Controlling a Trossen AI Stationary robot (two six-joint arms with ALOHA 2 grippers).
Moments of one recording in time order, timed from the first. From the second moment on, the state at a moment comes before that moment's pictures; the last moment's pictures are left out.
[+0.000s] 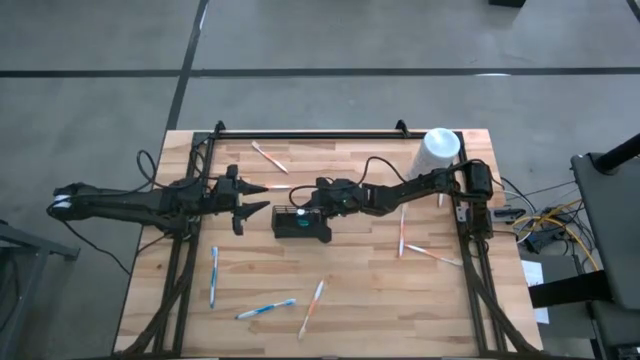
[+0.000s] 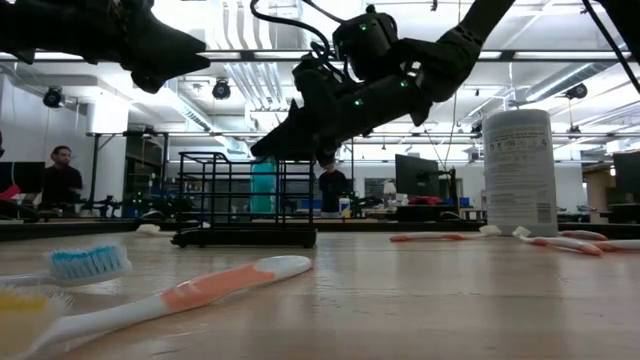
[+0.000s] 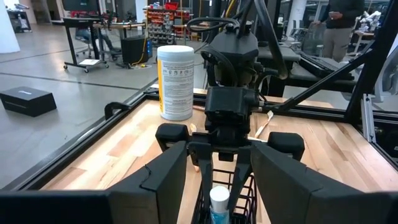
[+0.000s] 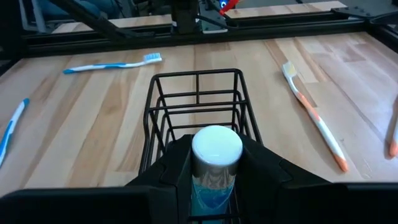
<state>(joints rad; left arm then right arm) 0.01 0.55 0.34 0.18 -0.18 -0.07 -0.09 1.97 1.08 0.50 -0.11 0.07</state>
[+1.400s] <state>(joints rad) 0.01 0.55 0.34 0.18 -0.18 -0.07 -0.08 2.09 1.27 0.37 -0.13 0.11</state>
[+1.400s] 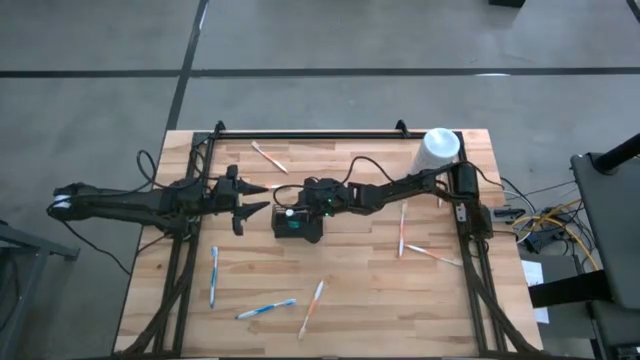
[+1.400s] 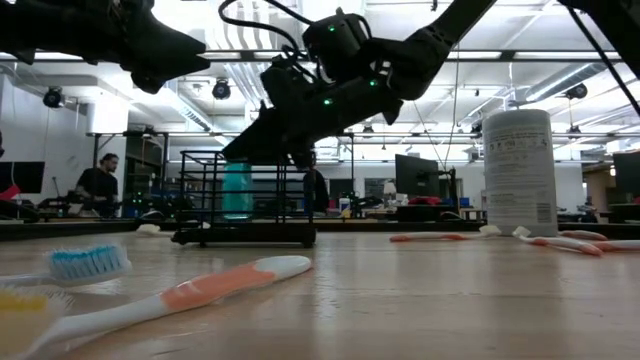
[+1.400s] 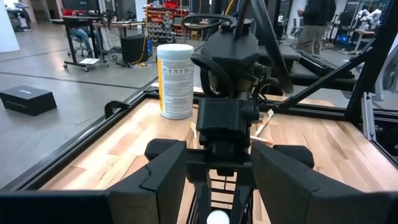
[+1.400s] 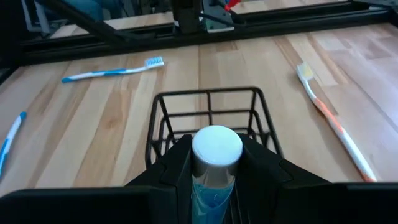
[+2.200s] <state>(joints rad) 0.01 0.55 0.34 0.18 -0.18 -0.07 -0.07 2.08 1.31 0.23 -0.13 0.05</state>
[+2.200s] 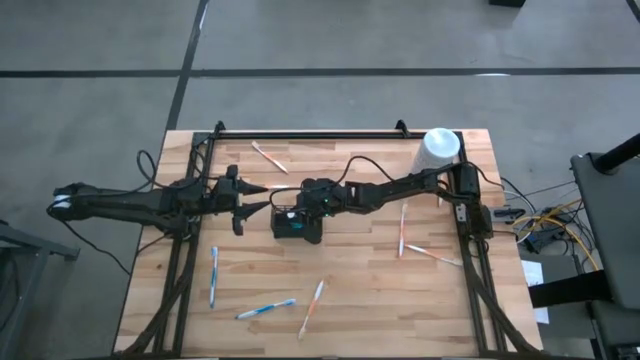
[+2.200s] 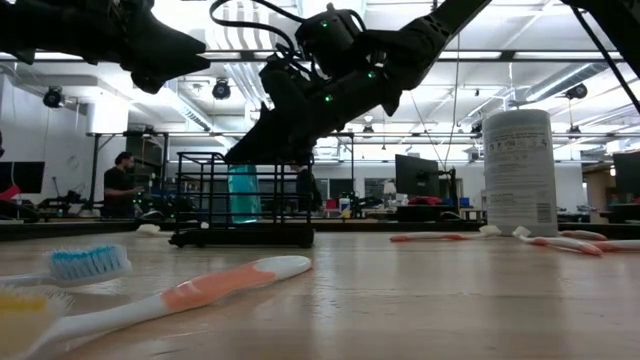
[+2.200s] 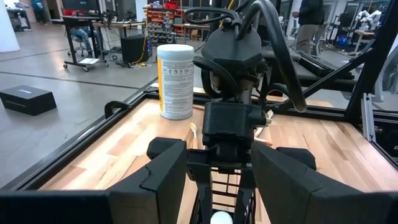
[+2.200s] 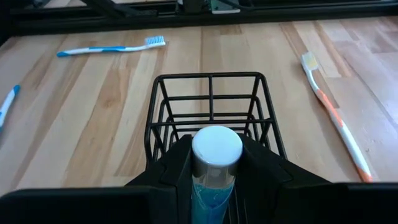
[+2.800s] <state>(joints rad) 0.01 0.55 0.34 0.18 -0.18 -0.07 -0.07 2.08 1.31 0.23 -0.13 0.04</state>
